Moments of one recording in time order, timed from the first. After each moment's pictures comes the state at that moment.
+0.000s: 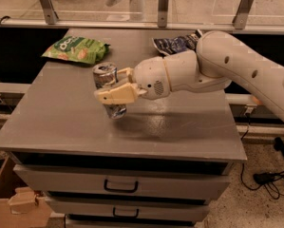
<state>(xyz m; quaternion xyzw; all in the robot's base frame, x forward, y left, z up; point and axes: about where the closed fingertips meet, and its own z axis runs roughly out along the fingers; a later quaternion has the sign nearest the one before) 0.499 0.079 0.911 -0.54 0.57 0.47 0.40</state>
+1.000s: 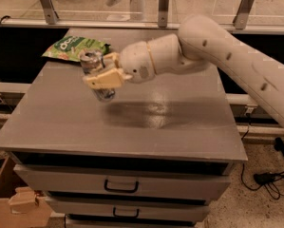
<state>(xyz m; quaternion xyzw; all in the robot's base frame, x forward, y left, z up) 0.537 0.111 0.922 -0.59 0.54 0.45 0.41</state>
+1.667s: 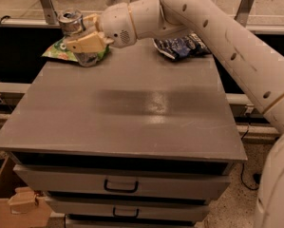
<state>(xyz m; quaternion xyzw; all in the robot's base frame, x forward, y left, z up) 0.591 0.151 0.990 -0.63 0.47 0.41 0.47</state>
